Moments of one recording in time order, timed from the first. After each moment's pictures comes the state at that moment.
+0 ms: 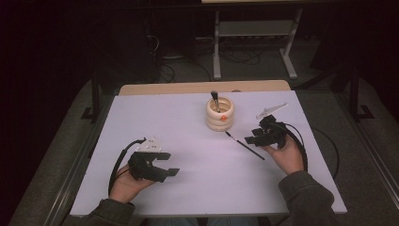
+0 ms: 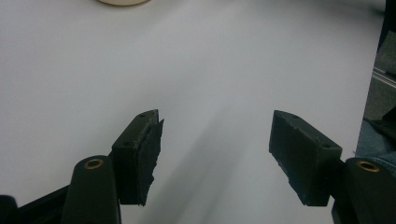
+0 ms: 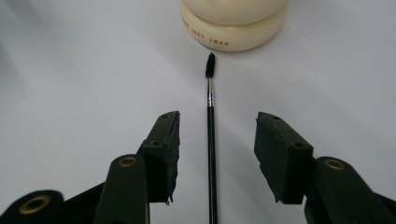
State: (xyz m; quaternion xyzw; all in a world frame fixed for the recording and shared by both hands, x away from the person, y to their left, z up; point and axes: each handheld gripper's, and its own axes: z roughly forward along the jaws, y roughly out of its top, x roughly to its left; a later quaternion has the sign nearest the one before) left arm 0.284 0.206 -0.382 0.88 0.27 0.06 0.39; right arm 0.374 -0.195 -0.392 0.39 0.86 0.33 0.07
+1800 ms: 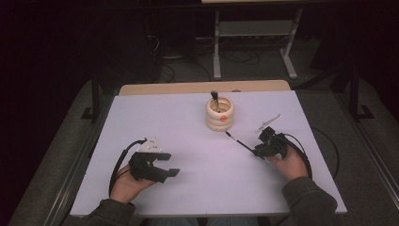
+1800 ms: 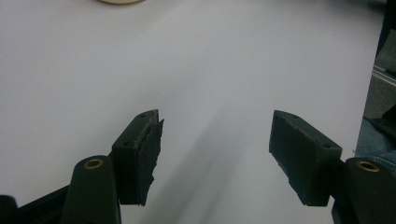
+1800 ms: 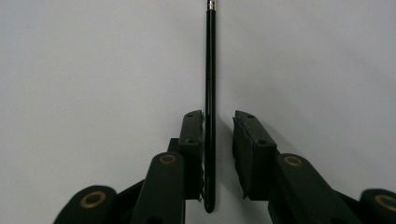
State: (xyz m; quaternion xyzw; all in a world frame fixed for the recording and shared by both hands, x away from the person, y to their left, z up) left arm 0.284 0.205 -0.383 0.88 0.27 0.06 0.39; right arm 0.366 -0.202 -0.430 0.38 0.89 0.24 0.05
